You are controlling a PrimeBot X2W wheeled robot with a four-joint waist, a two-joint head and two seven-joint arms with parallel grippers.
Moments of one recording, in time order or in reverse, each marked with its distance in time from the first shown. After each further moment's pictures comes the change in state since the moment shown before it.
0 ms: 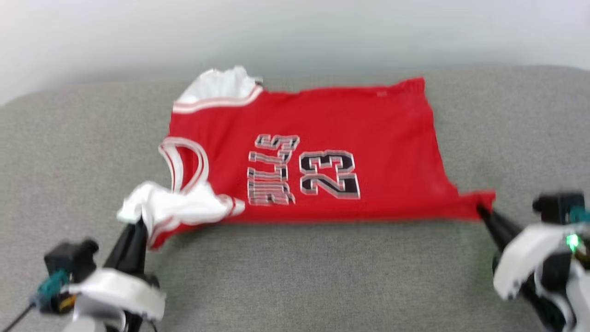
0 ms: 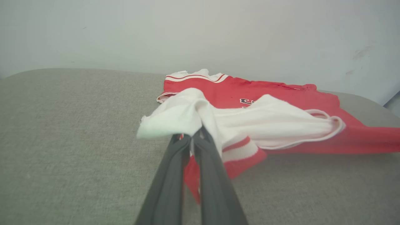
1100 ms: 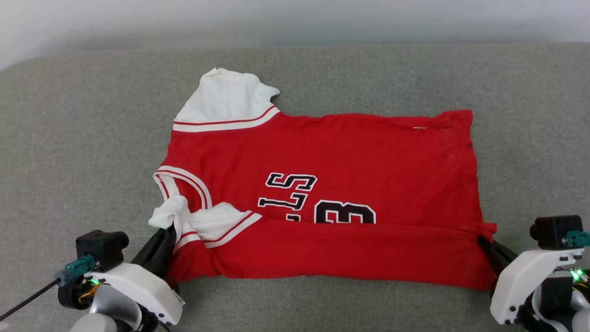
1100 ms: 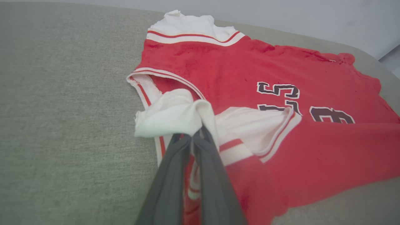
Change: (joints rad) left arm 0.076 0.051 -0.072 -0.179 -0.047 0.026 0.224; right arm 0.285 0.192 -0.260 -0.379 -0.189 -0.001 0.350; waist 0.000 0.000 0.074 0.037
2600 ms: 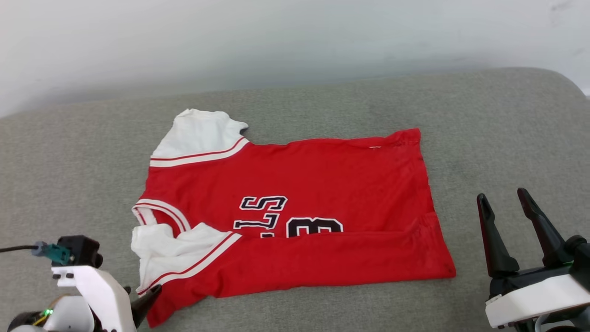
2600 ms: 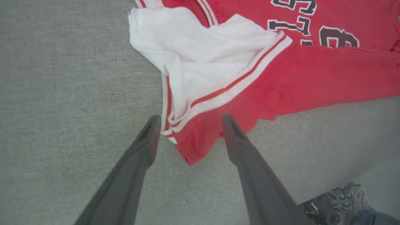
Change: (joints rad) left arm 0.070 0.248 0.025 -0.170 -0.274 0.128 0.623; right arm 0.091 0.098 0.011 -0.249 -0.151 0.000 -0.461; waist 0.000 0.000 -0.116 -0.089
